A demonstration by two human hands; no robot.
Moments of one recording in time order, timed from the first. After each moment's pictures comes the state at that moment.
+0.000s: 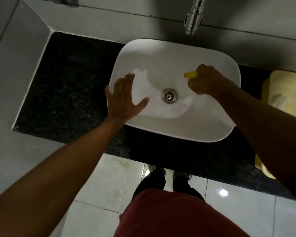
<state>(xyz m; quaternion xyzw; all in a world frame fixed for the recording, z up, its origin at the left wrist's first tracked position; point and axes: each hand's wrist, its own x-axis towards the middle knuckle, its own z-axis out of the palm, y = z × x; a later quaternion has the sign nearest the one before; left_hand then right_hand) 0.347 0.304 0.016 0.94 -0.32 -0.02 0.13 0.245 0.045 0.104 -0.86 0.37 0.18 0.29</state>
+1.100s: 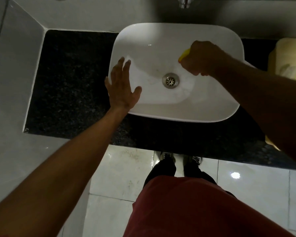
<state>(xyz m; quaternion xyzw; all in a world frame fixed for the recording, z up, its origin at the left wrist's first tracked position) 0.346 0.311 0.021 0.94 -0.32 -0.04 0.15 0.247 0.061 0.115 -0.89 0.34 0.15 0.26</state>
